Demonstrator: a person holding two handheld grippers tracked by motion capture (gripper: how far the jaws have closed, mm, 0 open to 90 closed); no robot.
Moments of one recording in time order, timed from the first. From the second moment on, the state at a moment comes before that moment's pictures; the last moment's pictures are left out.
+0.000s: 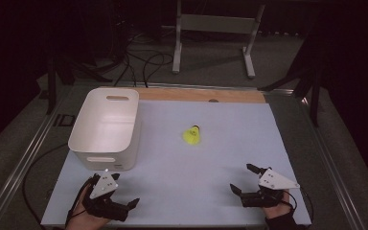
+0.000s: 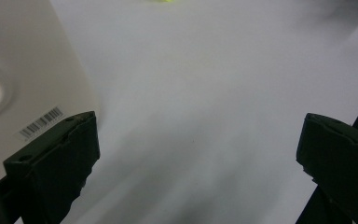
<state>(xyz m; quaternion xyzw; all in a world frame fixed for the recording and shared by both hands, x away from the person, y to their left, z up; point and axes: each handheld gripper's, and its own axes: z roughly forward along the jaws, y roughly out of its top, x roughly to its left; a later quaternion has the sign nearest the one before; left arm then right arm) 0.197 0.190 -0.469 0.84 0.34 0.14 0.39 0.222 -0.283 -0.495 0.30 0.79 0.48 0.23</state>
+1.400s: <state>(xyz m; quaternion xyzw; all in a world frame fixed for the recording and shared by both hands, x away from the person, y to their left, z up) 0.253 0.108 -0.433 0.88 0.31 0.12 0.35 0.222 -0.283 -0.494 0.30 0.79 0.49 0.23</state>
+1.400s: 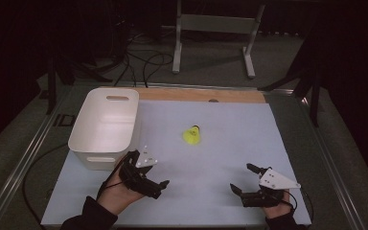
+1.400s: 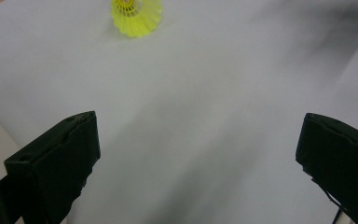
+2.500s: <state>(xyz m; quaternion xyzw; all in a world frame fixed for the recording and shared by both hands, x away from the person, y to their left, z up) 0.324 0.073 -0.437 0.88 0.34 0.09 0.32 0.222 -0.283 -0.493 0.30 0.79 0.49 0.23</state>
